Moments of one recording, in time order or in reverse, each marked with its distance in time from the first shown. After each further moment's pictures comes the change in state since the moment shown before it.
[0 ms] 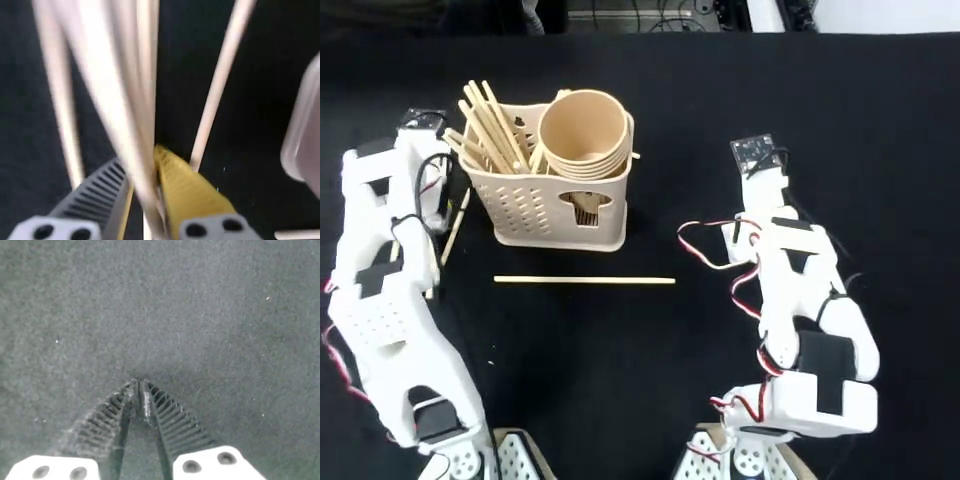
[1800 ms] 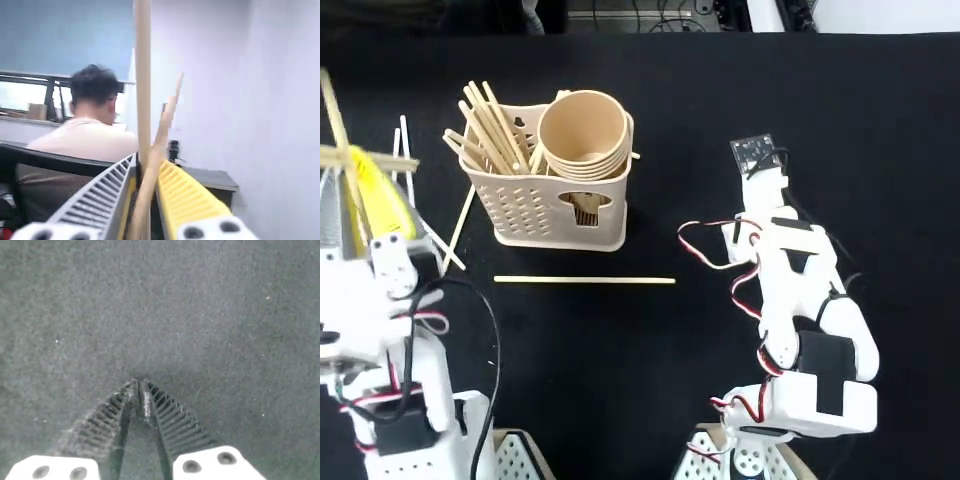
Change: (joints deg) left arm 7.1 -129.7 83.0 -64.6 28.8; right arm 0.0 0.0 0.0 0.0 0.0
